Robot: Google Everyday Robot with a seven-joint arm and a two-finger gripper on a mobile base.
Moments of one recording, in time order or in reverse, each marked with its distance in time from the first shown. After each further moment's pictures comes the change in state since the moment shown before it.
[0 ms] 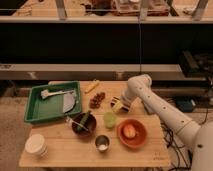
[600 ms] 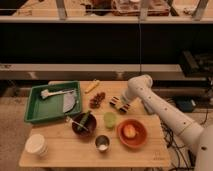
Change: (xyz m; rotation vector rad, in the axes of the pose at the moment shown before) arm 0.004 -0.002 -0.012 -0.019 0.059 -0.033
